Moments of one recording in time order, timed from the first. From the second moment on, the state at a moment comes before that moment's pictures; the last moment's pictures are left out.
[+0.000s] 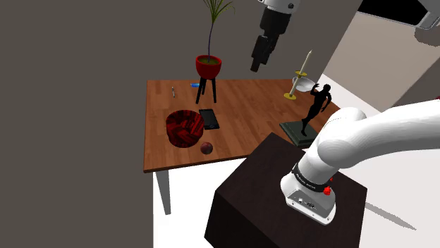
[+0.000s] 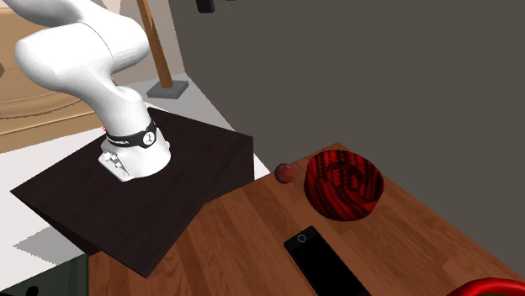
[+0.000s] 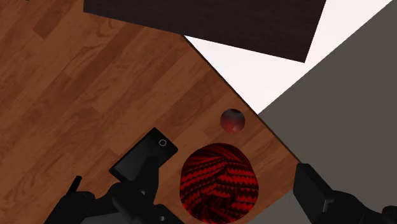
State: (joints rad) arm 0.01 -0.78 0.04 -2.36 0.07 1.62 -0.14
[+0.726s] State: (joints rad) arm 0.02 -0.67 0.09 -2.57 0.11 1.92 -0.09
